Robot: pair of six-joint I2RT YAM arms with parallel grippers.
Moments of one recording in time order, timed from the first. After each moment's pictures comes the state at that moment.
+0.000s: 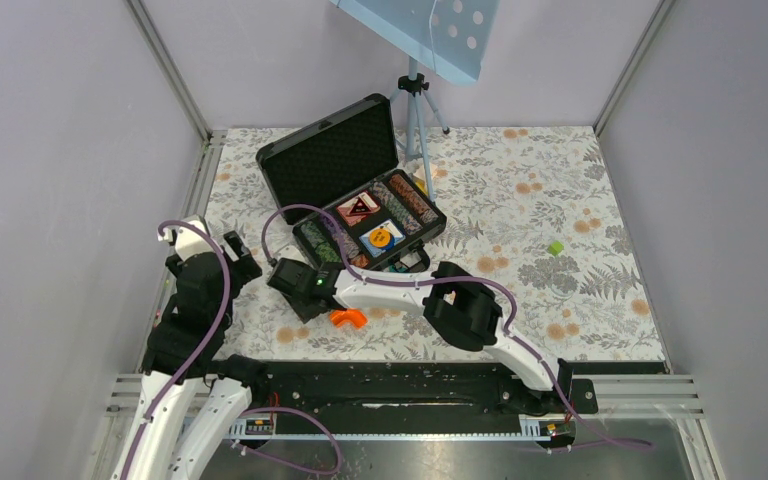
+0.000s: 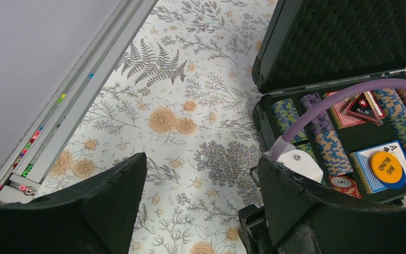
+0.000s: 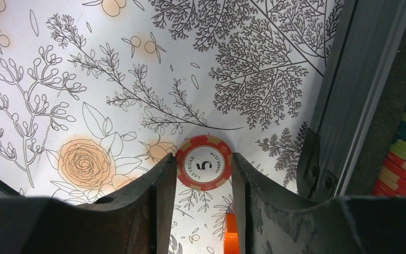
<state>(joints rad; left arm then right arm) -0.27 0.47 0.77 -0.73 -0.52 -0.39 1.25 2.36 1.92 -0.60 0.24 0.43</state>
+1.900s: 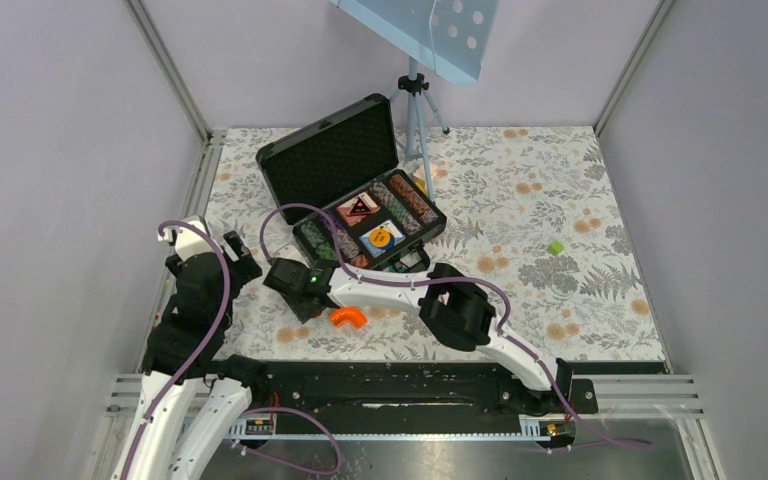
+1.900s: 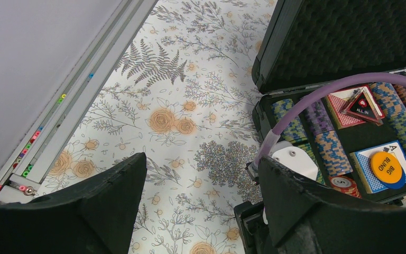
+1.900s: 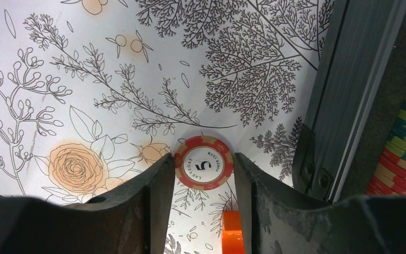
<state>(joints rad) -0.27 0.47 0.77 -0.73 -0.52 -0.39 1.25 2.41 2.03 -0.72 0.25 0.46</state>
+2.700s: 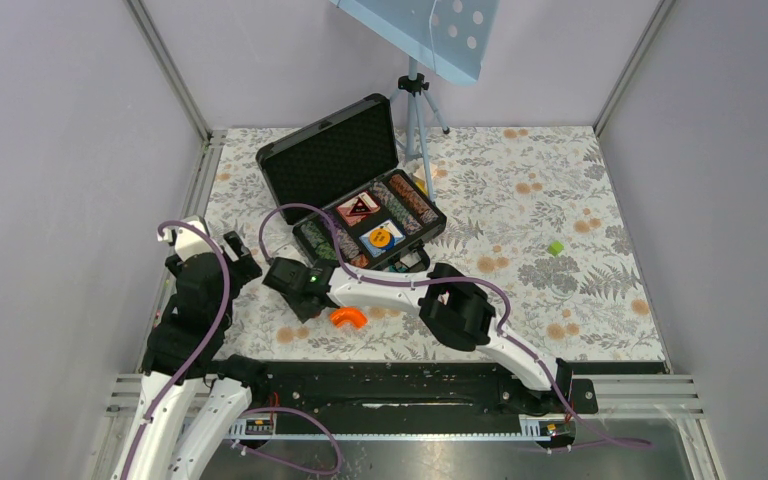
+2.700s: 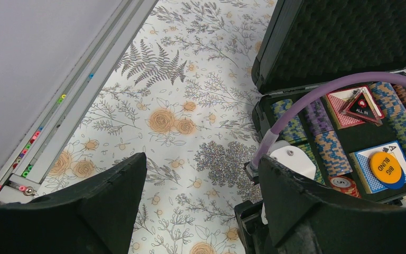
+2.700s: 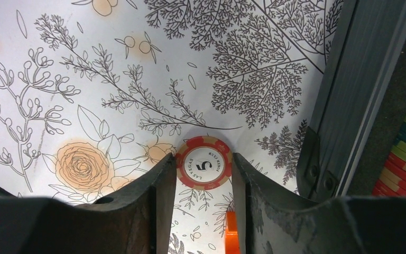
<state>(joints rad) -0.27 0.46 0.77 -0.73 -0.52 -0.39 1.25 2.41 2.03 -0.71 0.24 0.45</state>
